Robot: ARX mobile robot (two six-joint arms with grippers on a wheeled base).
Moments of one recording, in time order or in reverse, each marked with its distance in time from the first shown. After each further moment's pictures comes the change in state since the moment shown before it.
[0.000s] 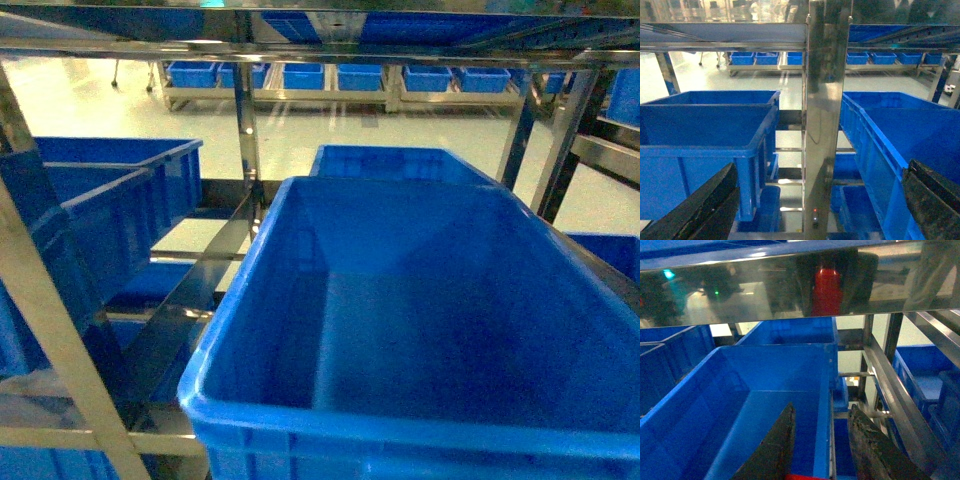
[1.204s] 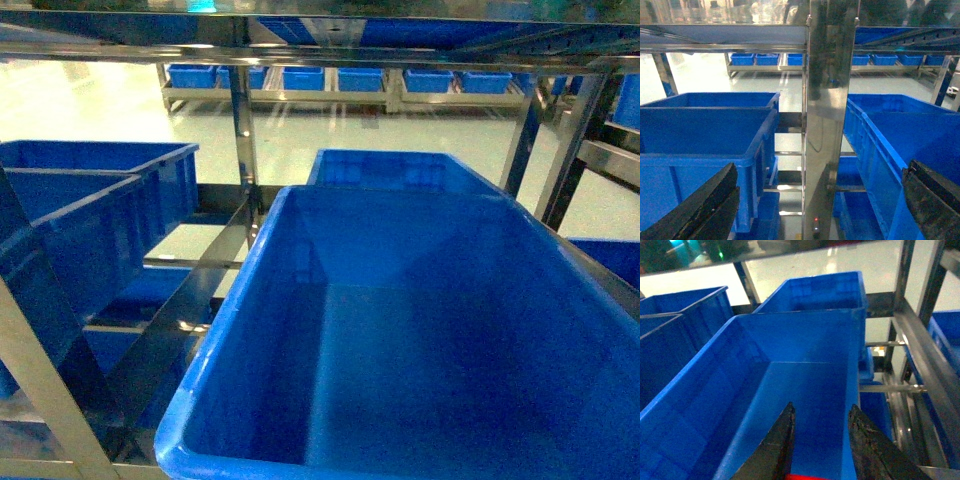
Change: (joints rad) left arm 0.000 0.000 0.000 0.000 0.000 0.000; right arm 0.037 0.070 -0.007 -0.068 -0.076 0.053
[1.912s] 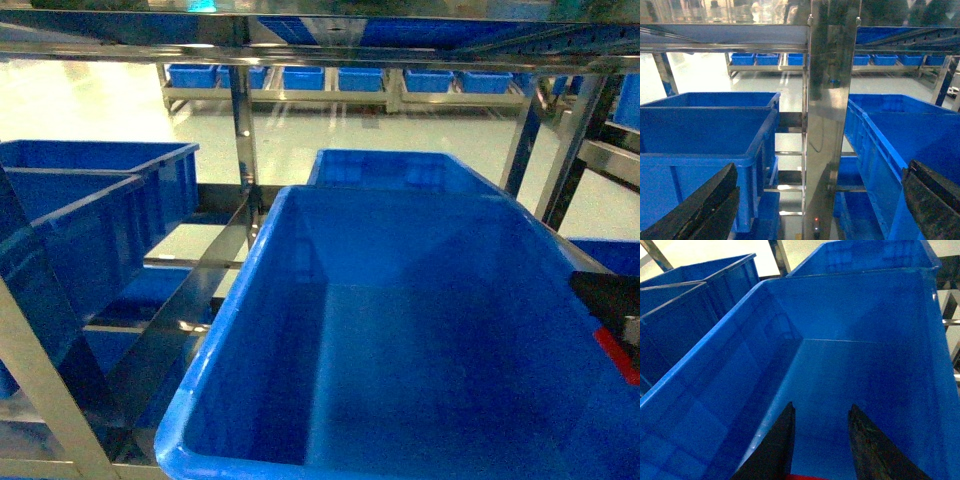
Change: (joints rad) left arm 0.000 0.000 0.000 0.000 0.000 0.000; right arm 0.174 0.564 0.005 0.505 0.015 0.078
